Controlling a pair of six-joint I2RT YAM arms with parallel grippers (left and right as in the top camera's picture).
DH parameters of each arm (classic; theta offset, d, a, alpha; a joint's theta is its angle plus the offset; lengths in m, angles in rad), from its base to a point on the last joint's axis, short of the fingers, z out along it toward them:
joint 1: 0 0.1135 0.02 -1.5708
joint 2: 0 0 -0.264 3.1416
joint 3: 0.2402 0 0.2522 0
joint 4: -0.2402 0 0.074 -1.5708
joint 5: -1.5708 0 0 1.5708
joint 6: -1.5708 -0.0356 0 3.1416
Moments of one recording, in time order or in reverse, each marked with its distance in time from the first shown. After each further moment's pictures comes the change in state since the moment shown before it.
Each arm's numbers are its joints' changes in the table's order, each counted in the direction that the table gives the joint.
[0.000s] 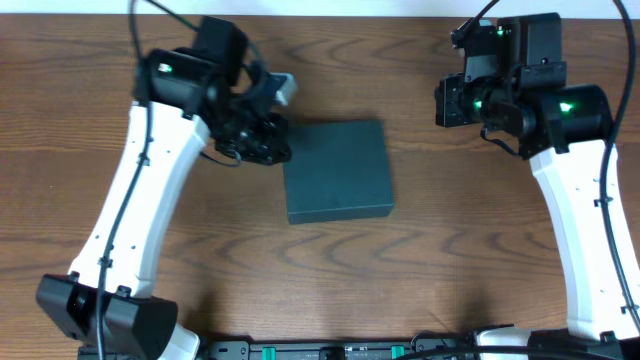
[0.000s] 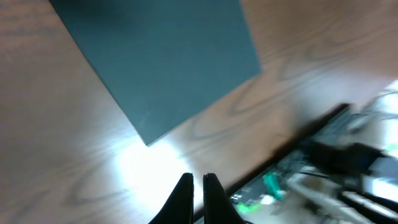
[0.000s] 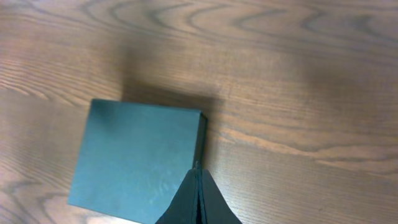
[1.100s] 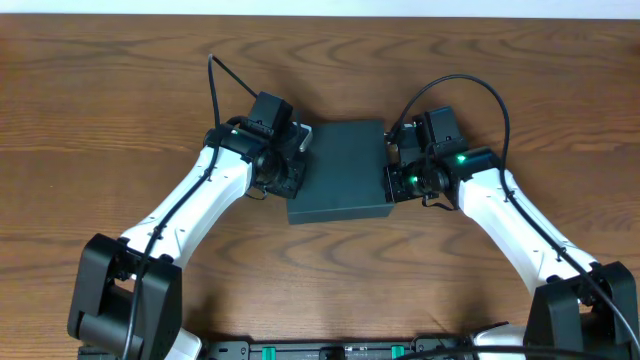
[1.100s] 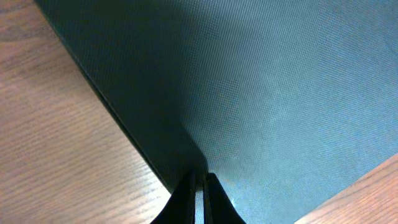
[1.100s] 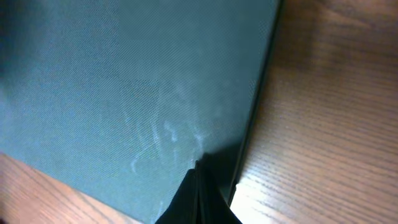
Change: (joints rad) left arm -0.095 -0.011 -0.609 0.648 0.237 0.048; right arm 0.142 0.024 -0.662 0.391 0.118 -0.061
